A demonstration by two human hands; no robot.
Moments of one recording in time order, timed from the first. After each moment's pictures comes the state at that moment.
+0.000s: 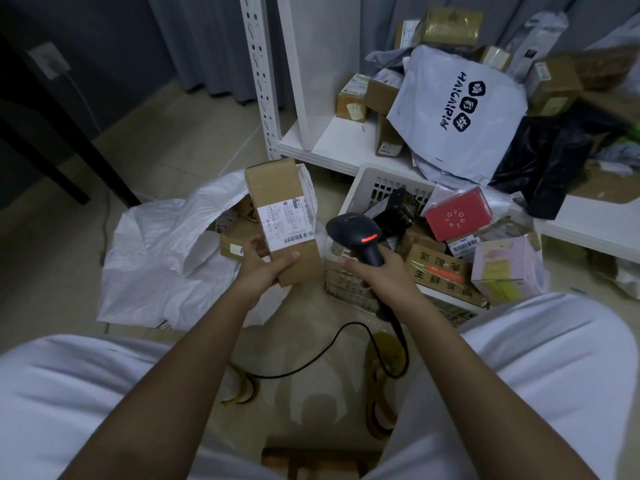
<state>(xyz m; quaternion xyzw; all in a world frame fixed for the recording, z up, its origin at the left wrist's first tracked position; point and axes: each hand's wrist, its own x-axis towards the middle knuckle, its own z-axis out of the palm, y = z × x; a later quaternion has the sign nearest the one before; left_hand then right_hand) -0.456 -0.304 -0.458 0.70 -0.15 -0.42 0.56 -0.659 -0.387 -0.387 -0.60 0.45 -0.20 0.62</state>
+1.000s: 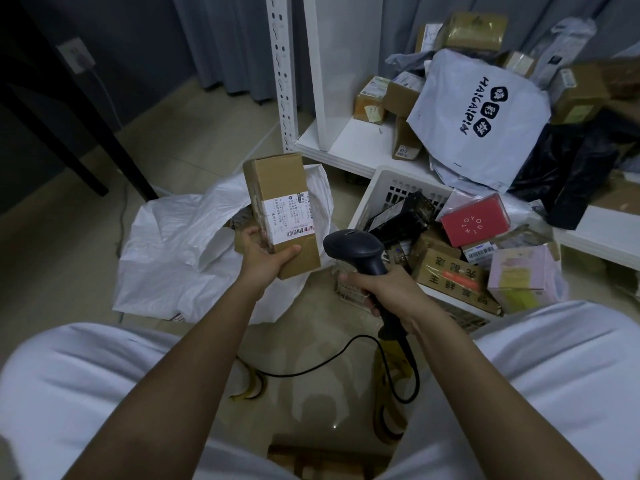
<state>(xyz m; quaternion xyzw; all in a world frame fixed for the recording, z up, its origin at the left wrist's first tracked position) -0.443 -0.299 -0.450 0.76 -0.17 -0.31 0.54 -0.649 -0.375 -0.388 -0.57 0.48 -0.07 0.66</state>
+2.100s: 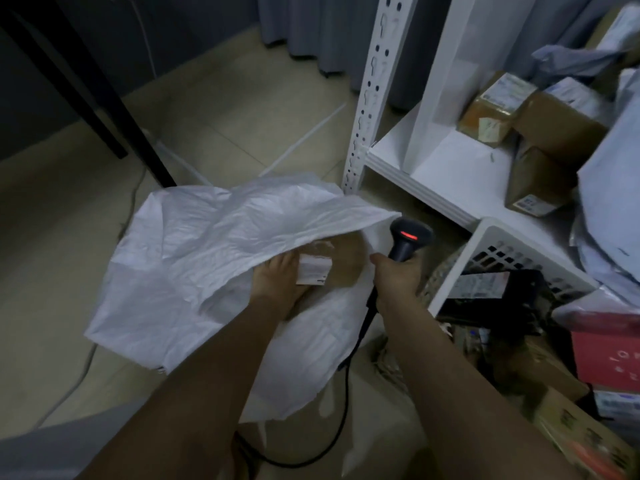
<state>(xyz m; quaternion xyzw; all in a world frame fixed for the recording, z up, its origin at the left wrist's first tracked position) -0.283 -0.387 -0.609 0.86 -0.47 -0.02 -0.18 -0.404 -0.523 -0.535 -0.46 0.63 -0.25 0.58</state>
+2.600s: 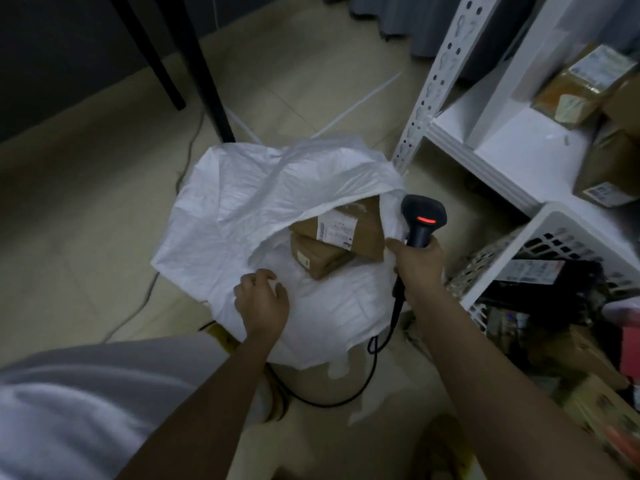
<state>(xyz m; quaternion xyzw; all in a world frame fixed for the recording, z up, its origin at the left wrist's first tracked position) -0.336 -0.253 -0.617 0.95 -0.05 -0.11 0.29 -0.406 -0.465 -0.528 -0.57 0.57 -0.14 0.58</state>
